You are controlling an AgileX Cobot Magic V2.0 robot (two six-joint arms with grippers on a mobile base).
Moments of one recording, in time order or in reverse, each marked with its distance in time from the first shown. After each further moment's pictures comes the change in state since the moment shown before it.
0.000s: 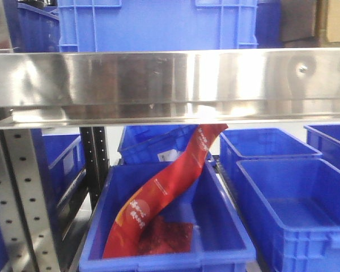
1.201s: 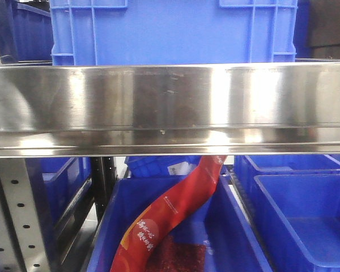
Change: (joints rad) left arm 0.000 0.000 0.000 0.000 0.000 0.000; right arm 0.000 0.000 0.000 0.000 0.000 0.000
